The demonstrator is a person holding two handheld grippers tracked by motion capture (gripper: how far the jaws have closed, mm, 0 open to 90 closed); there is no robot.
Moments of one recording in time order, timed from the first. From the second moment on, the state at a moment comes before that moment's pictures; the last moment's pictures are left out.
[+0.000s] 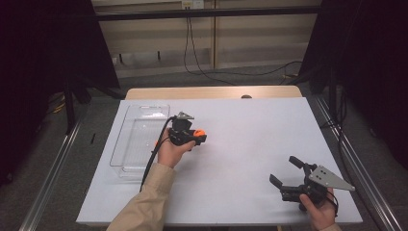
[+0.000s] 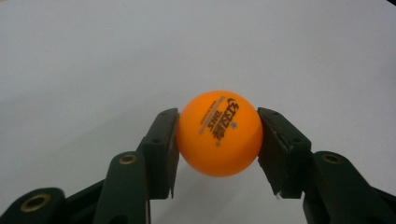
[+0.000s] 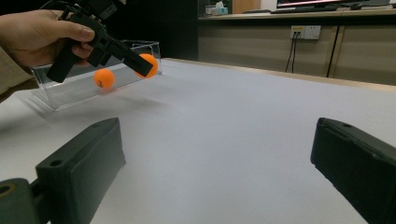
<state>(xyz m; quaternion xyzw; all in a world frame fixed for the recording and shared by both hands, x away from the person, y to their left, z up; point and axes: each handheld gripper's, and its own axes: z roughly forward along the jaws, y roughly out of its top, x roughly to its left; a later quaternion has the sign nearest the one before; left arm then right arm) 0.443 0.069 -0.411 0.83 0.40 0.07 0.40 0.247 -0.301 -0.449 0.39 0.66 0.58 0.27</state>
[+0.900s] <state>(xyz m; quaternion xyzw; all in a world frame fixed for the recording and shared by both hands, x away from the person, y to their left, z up) 0.444 0.081 -0.402 0.82 0.41 0.06 0.40 0.247 -0.300 -0.449 0.39 0.66 0.58 0.27</state>
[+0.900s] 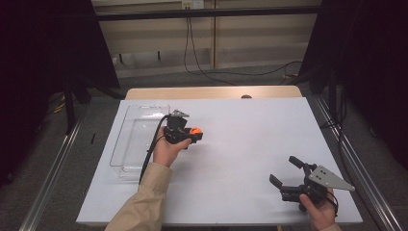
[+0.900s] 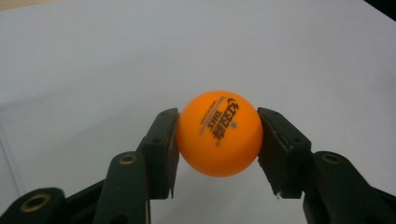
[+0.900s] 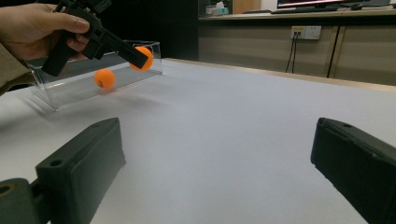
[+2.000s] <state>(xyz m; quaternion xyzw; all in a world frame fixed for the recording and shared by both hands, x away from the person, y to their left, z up) 0.443 0.088 -0.393 0.81 0.42 0.05 0.41 0.248 -0.300 -0.449 0.39 0.66 0.58 0.27</state>
